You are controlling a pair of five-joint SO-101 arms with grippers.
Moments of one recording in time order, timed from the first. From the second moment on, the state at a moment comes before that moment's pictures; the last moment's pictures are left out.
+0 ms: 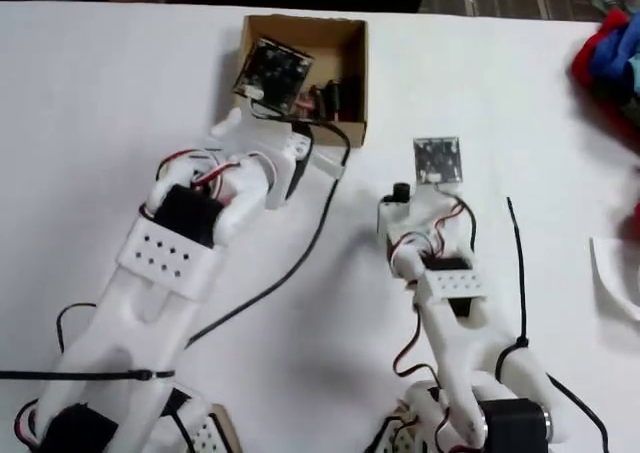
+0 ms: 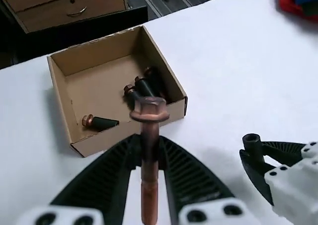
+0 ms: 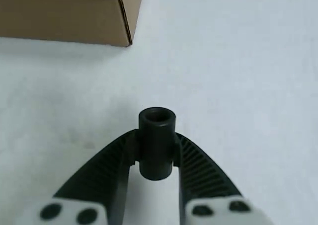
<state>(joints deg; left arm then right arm) 17.0 -29.5 23.9 47.5 1.4 -7.2 -22.5 69.5 2.6 -0.2</state>
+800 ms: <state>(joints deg) 17.0 -29.9 26.2 32.3 0.5 -14.6 -22.8 88.5 -45.3 -0.8</state>
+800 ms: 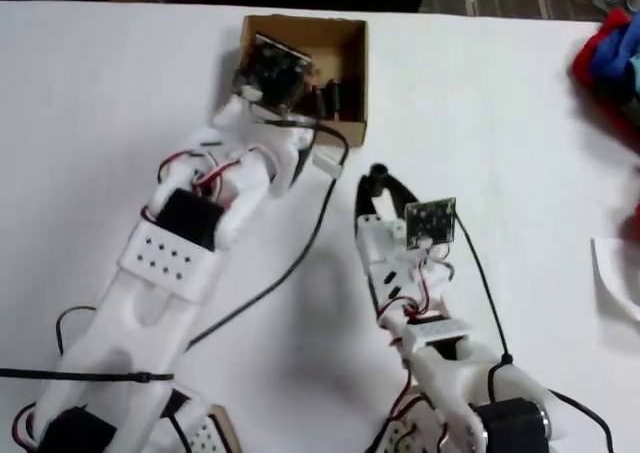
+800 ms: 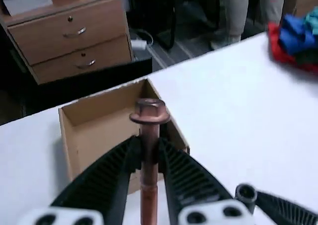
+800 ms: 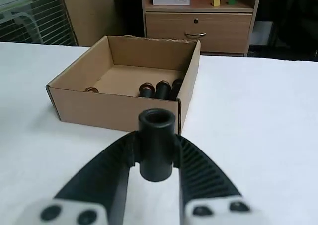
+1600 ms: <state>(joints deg) 29.6 -32.3 41.2 9.0 -3.4 -14.0 -22.8 94.2 -65.8 -0.8</state>
